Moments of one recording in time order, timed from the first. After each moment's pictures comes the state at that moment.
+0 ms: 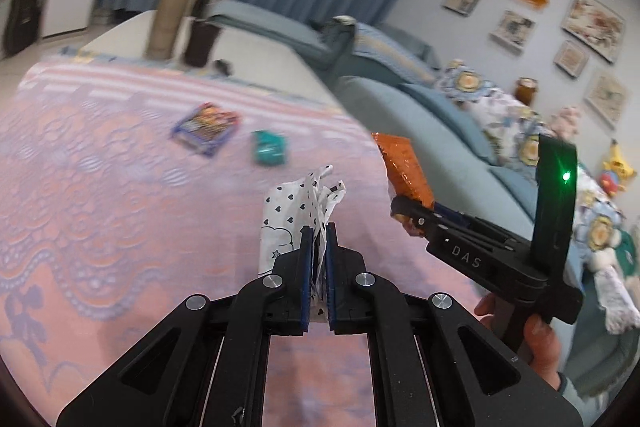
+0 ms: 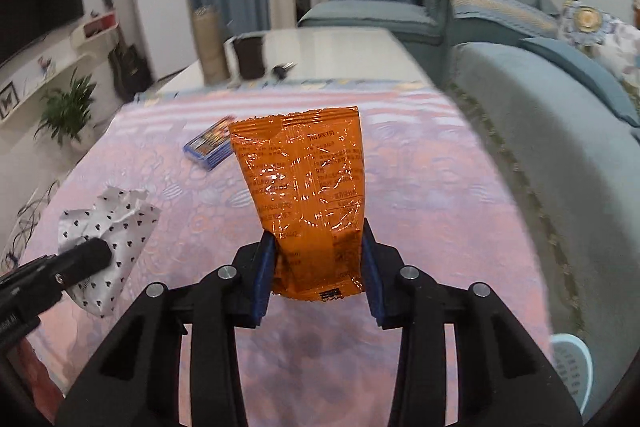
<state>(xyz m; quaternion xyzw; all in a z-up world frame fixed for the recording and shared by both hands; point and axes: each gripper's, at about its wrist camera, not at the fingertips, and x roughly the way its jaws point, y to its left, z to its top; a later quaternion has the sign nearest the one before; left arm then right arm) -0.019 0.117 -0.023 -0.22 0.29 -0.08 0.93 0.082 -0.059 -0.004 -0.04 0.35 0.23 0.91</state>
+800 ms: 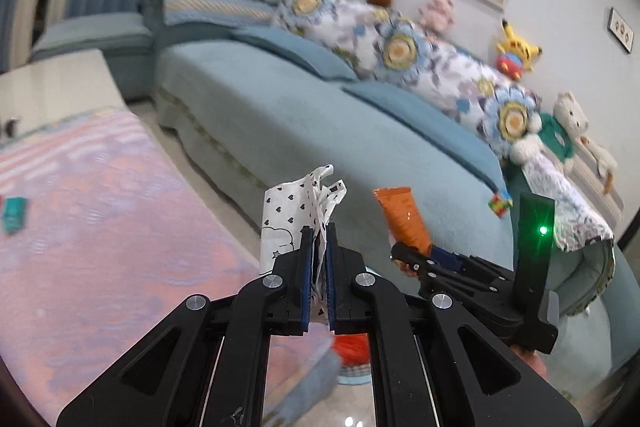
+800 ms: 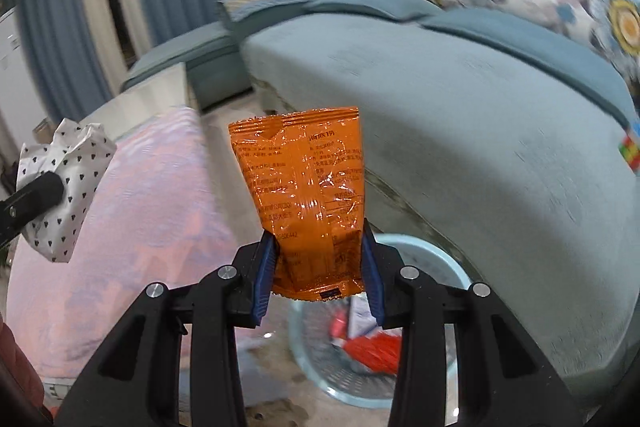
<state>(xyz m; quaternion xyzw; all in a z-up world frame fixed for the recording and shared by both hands) 0.050 -0.158 0.024 -0.08 0.34 -0.31 0.89 0.013 -0.379 -0.006 0.11 0.37 -0.04 0.92</state>
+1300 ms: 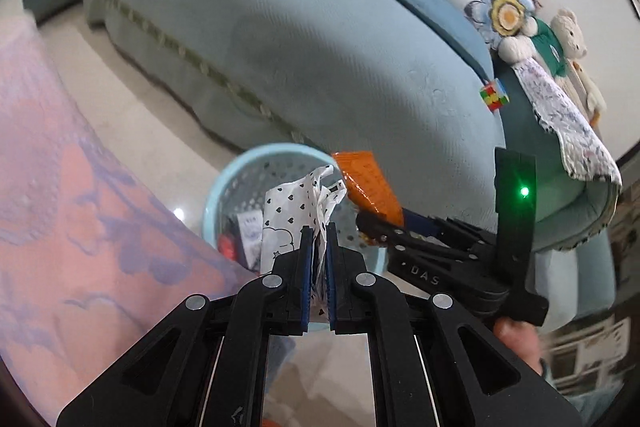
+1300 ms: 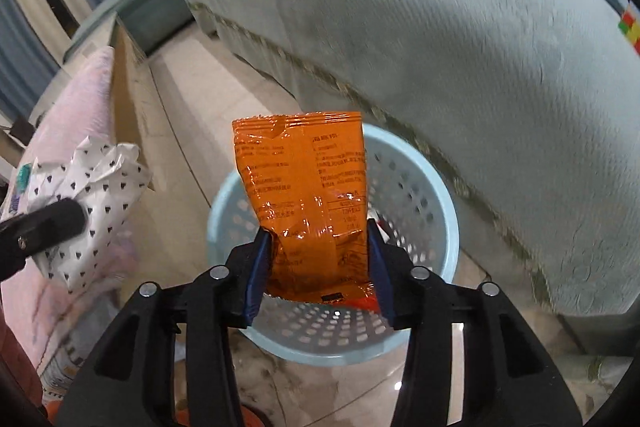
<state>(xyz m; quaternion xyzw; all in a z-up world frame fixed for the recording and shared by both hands) 0.103 -0.242 -0.091 -0.04 0.52 -0.39 0.76 0.015 -0.442 -0.115 0.16 0.51 -0.08 0.84</state>
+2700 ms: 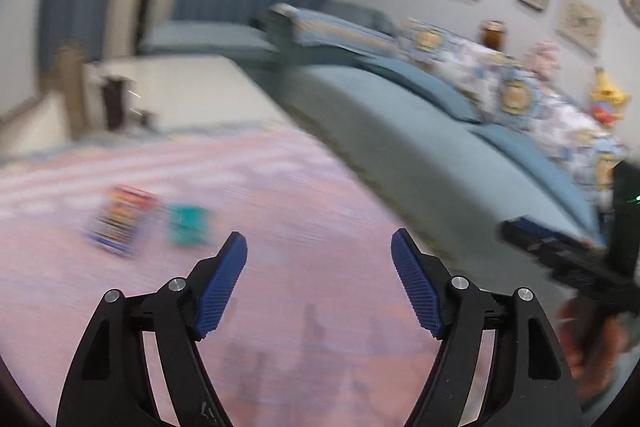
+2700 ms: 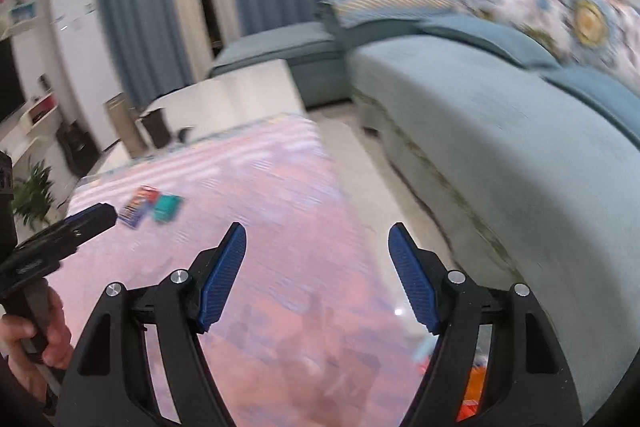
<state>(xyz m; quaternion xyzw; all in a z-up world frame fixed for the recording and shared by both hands) 0.096 0.074 0.018 -0.08 0.30 -0.09 0.95 0.091 -0.203 0.043 0.04 0.33 0.13 0.93</state>
